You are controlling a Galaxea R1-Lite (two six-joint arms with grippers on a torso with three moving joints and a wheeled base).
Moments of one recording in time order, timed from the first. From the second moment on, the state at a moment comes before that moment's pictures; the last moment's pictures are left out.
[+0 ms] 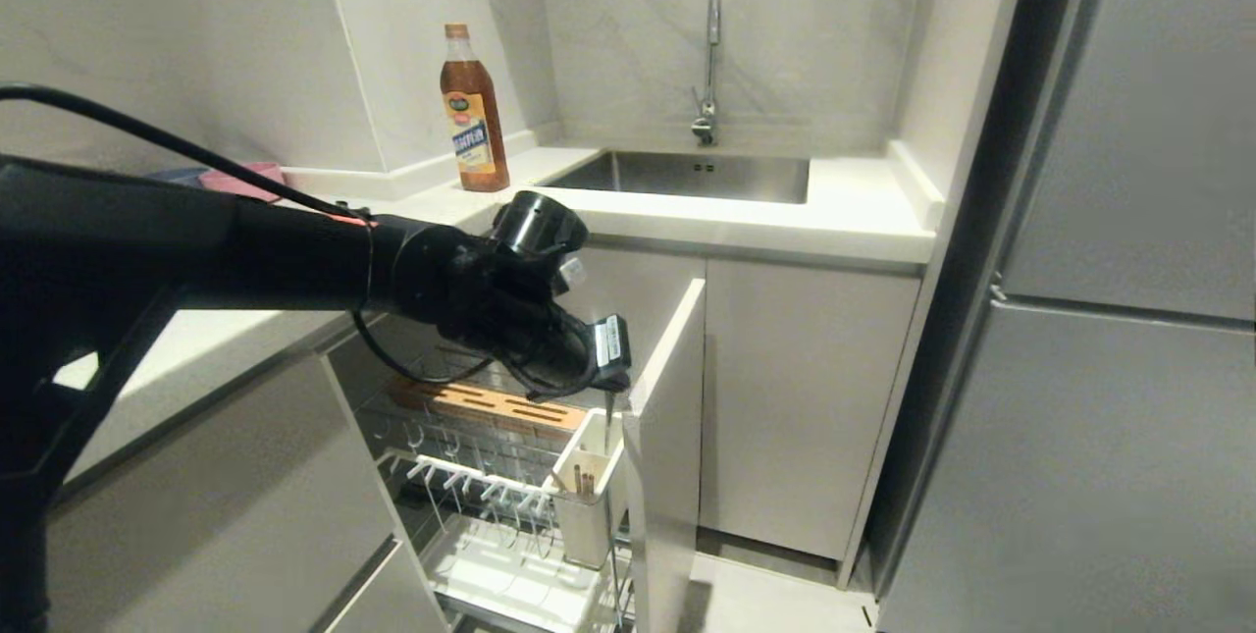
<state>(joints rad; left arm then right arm) -0.49 2.05 -1.56 0.39 -0.18 -0.53 0.00 0.00 0.00 0.00 -0.02 0.07</state>
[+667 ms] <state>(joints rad) -0.36 1.97 -1.63 0.39 -0.10 -0.52 0.00 0.00 0.00 0.00 -0.02 0.07</state>
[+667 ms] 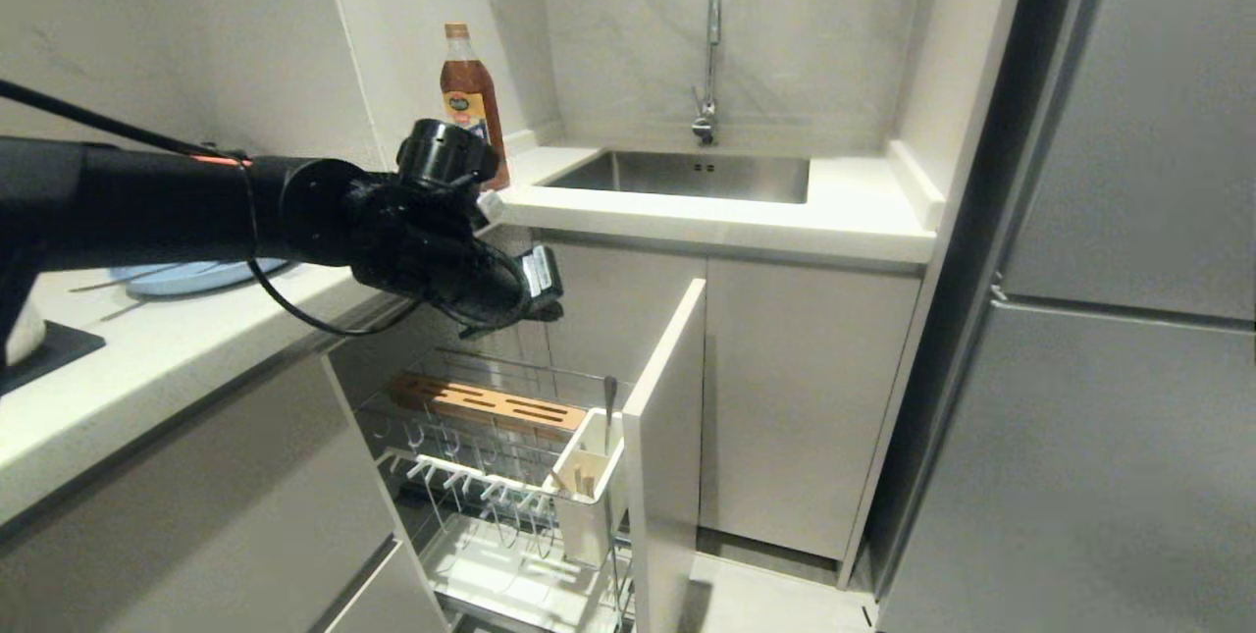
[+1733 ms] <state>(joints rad) -0.13 1.64 -1.73 0.40 0.23 -0.39 0.00 0.00 0.00 0.00 -0.02 0.07</state>
